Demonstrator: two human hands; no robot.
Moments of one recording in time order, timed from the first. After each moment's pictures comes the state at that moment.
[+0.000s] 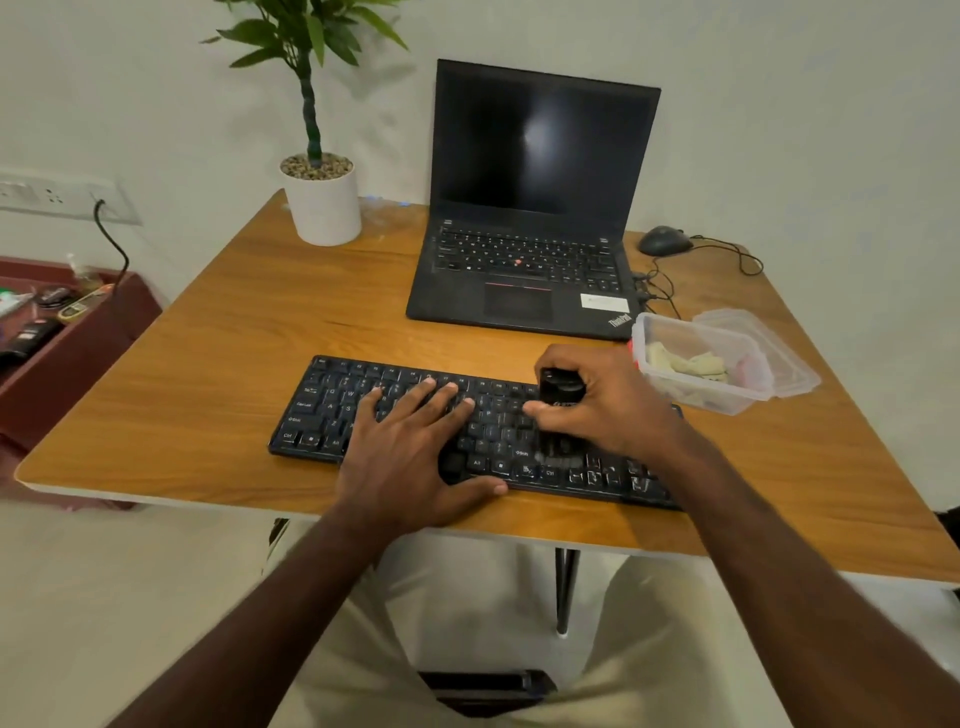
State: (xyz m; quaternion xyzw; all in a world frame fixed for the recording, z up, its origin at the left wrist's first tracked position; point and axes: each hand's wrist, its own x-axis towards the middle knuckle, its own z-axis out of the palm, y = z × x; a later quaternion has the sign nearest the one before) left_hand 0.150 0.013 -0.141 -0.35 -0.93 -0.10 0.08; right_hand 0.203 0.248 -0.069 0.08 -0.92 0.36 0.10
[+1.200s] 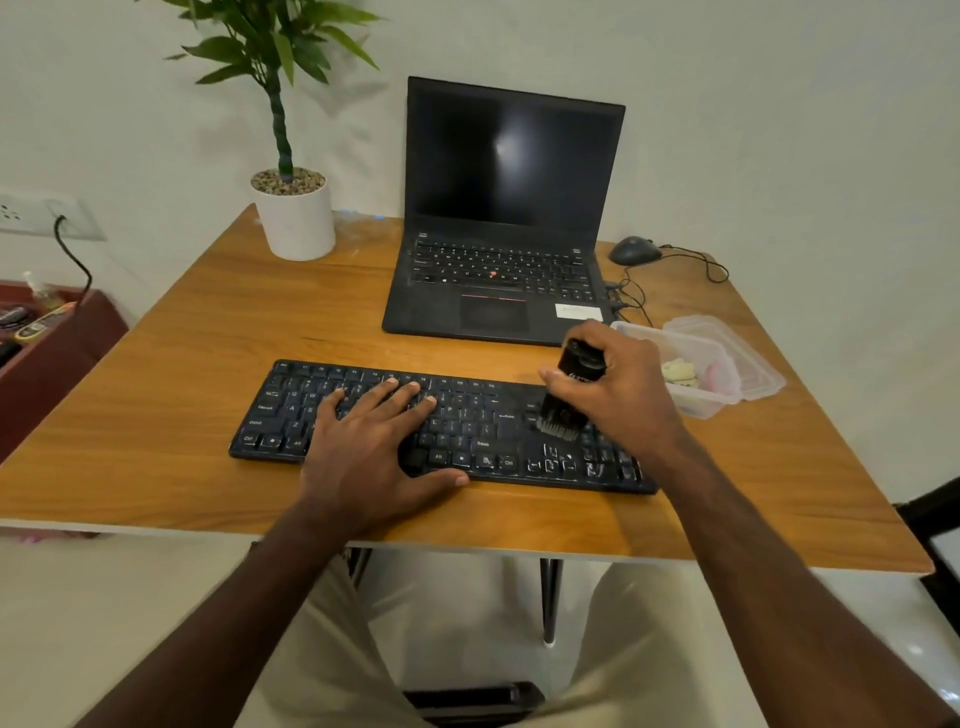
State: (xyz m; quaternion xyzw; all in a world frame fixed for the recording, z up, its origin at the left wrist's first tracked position) left_hand 0.129 0.006 -0.135 -0.34 -0.93 -0.13 0.08; right_hand 0.208 0.269 -0.063 -0.03 -0.90 0.38 0.24
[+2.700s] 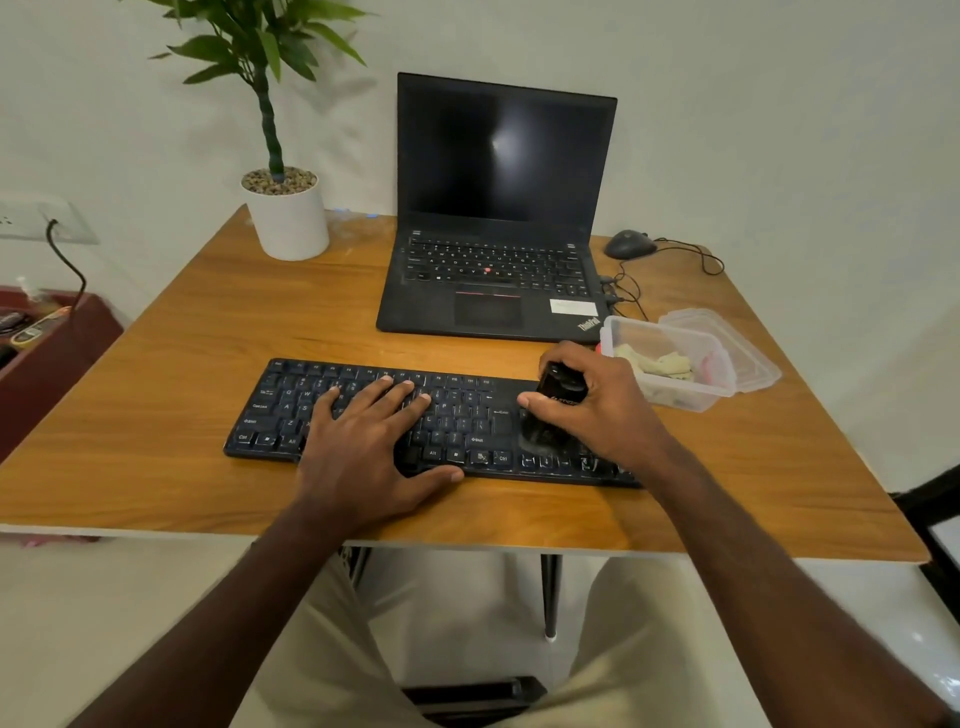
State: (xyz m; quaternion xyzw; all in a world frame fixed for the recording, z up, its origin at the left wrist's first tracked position) left_hand 0.130 0.009 -0.134 -0.34 -0.93 -0.12 0.10; right_hand 0.212 0.271 -0.081 0.04 -0.90 0.40 0.18
